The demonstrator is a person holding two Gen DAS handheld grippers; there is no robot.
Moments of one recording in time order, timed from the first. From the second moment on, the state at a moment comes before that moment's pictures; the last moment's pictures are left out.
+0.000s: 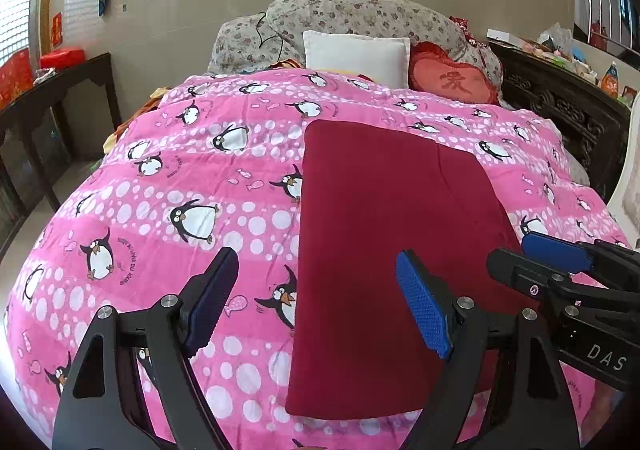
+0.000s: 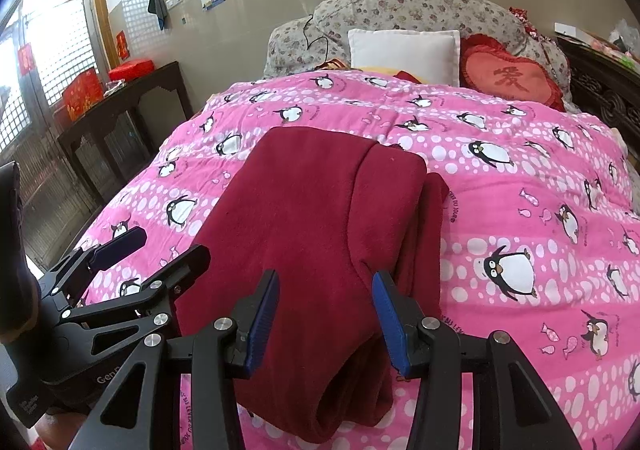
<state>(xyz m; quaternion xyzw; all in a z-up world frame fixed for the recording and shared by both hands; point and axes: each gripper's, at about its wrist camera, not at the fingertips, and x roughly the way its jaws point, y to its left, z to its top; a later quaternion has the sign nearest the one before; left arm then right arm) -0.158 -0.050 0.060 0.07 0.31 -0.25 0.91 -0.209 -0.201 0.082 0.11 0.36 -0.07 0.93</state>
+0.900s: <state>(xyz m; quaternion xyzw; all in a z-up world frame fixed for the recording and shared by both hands) -0.154 -0.048 0.059 0.07 0.30 -0.26 0.91 -0.209 -0.205 0.078 0.11 0.36 -0.07 0.92</state>
